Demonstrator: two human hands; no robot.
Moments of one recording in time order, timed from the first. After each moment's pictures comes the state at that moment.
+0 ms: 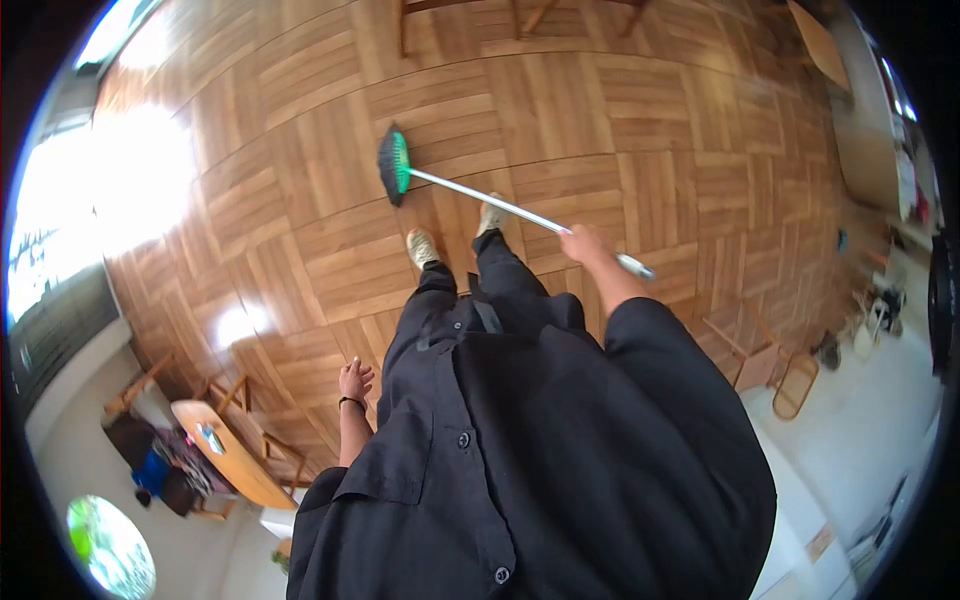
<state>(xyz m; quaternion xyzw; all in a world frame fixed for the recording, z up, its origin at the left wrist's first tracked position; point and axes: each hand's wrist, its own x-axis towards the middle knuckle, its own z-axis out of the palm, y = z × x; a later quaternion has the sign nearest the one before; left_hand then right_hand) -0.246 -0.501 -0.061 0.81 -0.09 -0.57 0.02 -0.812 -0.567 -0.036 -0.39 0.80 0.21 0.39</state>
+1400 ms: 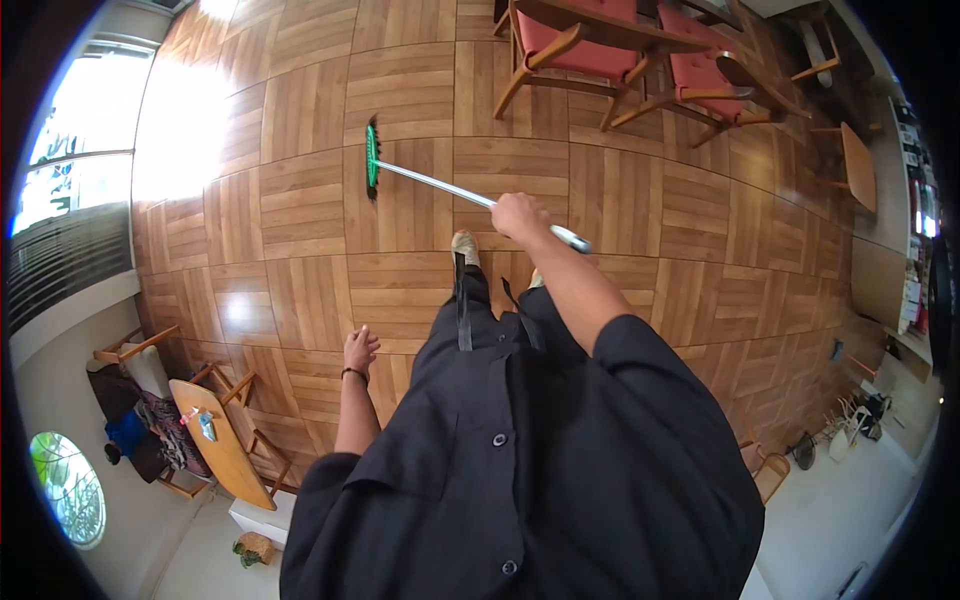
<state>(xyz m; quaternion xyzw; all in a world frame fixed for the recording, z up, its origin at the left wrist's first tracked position) -0.195 -0.753 -0.061 0.81 -0.12 -0.57 0.13 -0.582 -0.950 0.026 -0.53 0.75 0.12 0.37</state>
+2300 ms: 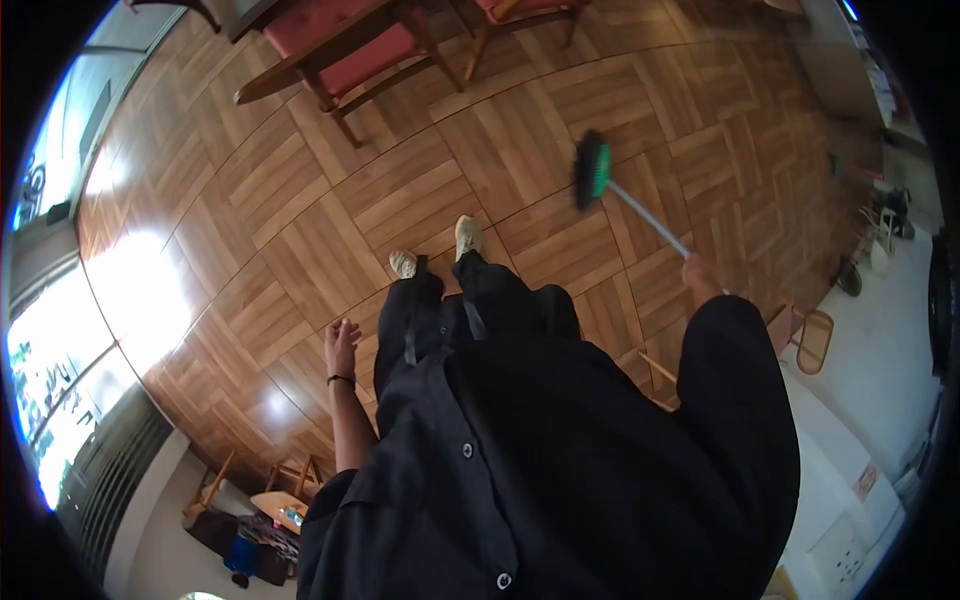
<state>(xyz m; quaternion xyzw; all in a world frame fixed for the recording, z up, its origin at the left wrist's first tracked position) -0.482 -0.893 -0.028 0.72 -0.38 -0.58 0.05 -1.139 -0.514 -0.033 -0.13 0.94 0.21 0.26</state>
